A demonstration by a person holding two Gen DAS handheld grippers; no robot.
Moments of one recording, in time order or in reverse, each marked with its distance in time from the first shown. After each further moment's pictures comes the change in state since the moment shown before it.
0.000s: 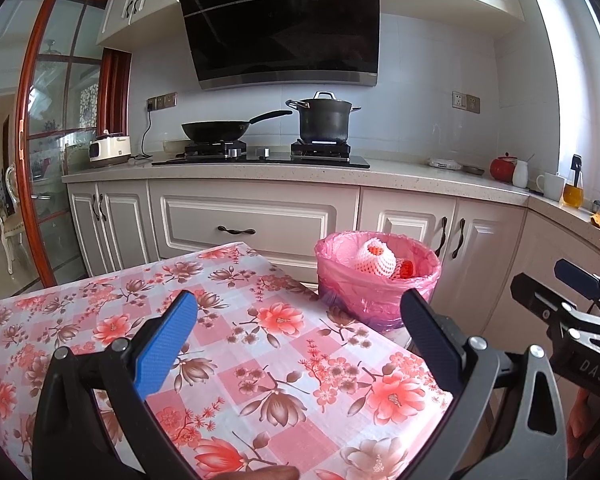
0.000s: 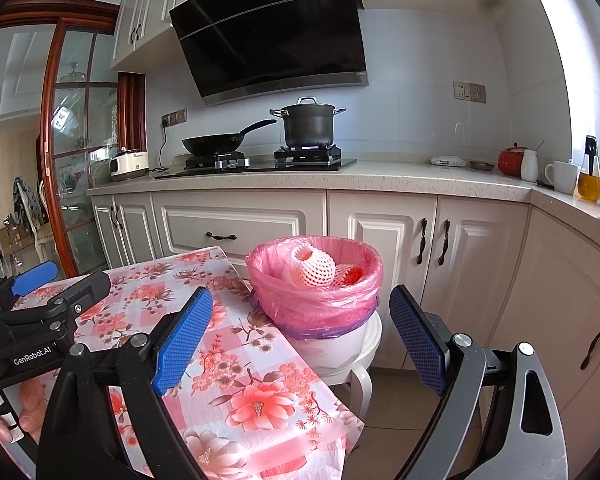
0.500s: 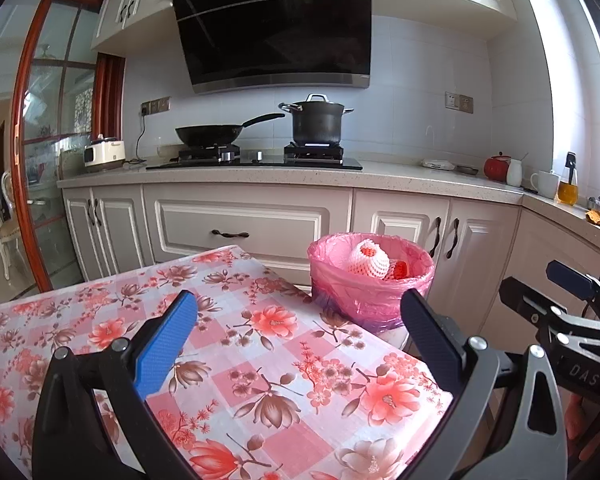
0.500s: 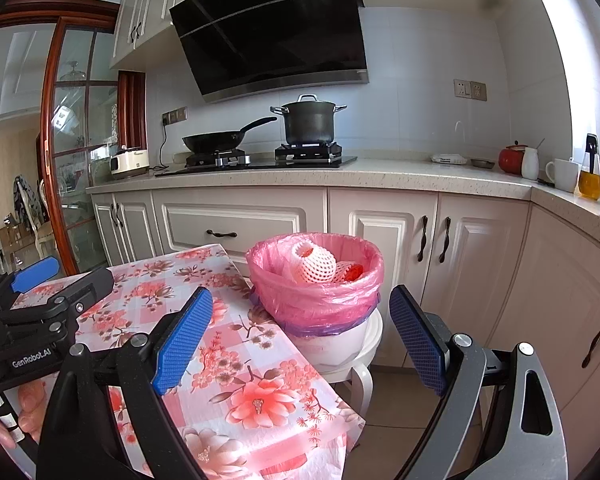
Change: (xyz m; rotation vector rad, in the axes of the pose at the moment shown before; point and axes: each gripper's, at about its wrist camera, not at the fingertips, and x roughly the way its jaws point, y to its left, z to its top) left arm -0.001 -0.005 -0.001 0.011 -0.008 -0.006; right arm 0.002 0.000 -0.004 -0.003 0.008 0.001
